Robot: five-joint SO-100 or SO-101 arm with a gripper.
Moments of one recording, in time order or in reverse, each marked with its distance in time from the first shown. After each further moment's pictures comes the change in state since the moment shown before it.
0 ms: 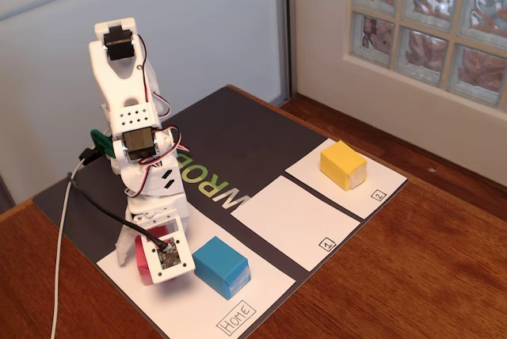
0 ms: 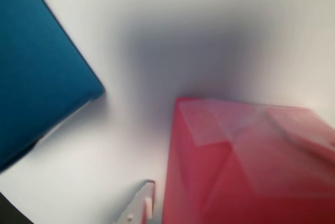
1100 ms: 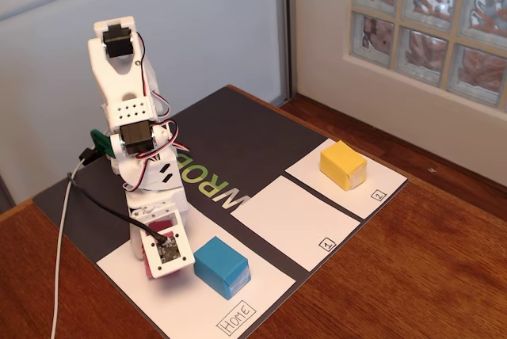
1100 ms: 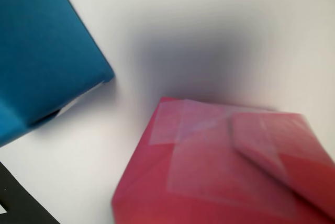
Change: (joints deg) arm 1.5 0.7 -0.4 2.4 -1.6
